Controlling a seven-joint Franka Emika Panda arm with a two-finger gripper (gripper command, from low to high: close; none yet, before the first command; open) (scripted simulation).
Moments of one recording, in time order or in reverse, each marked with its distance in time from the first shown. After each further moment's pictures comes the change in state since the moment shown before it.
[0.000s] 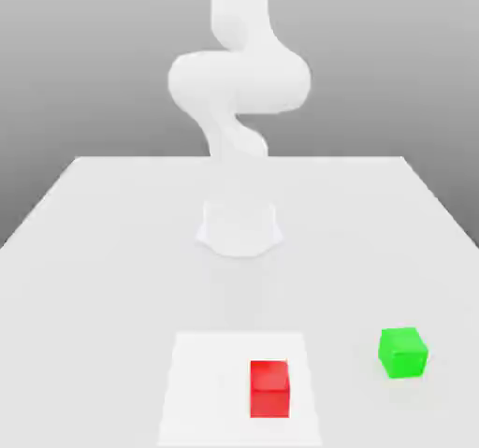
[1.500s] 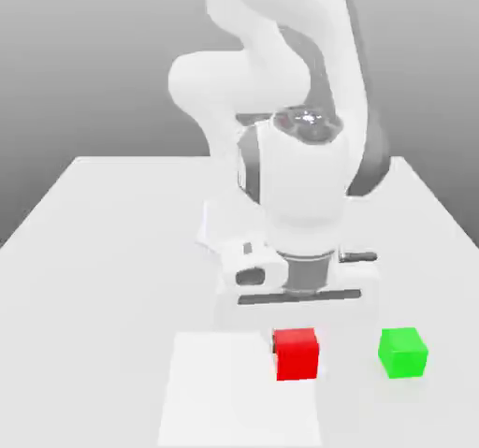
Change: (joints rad) arm 0.142 0.778 0.177 -0.291 -0.015 0.349 -0.017
